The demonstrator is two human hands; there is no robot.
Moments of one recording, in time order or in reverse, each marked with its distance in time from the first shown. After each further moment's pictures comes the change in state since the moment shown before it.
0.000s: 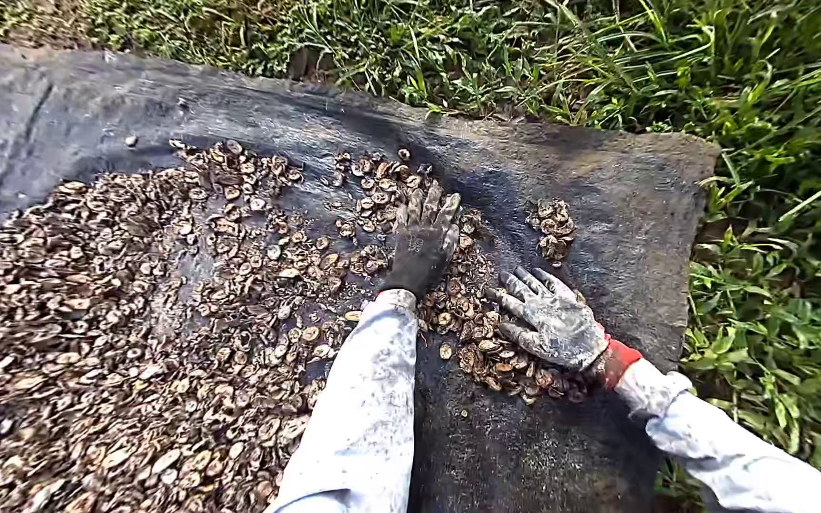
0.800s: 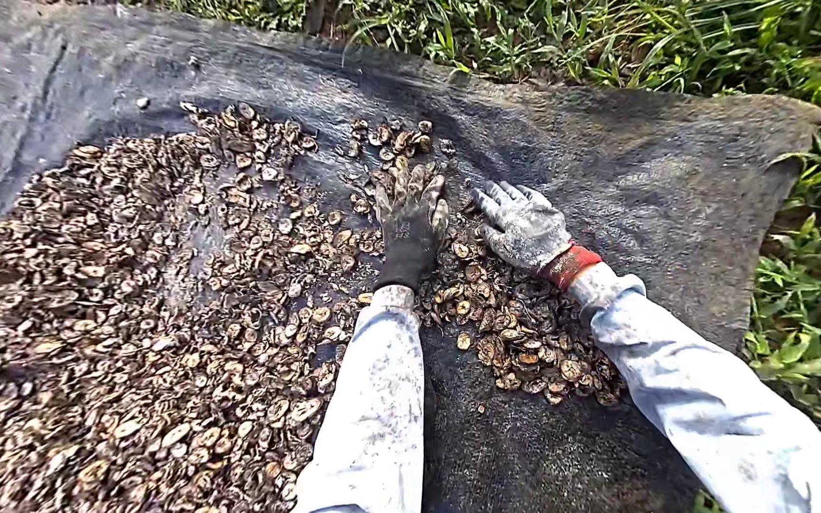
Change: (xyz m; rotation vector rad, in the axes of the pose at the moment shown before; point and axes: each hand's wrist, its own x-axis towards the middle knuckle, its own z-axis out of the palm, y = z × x) left_hand -0.019 -0.032 -0.003 -0.042 0.060 -0.242; right_hand 0.138 -0.004 -0.007 -0.092 0.130 -0.010
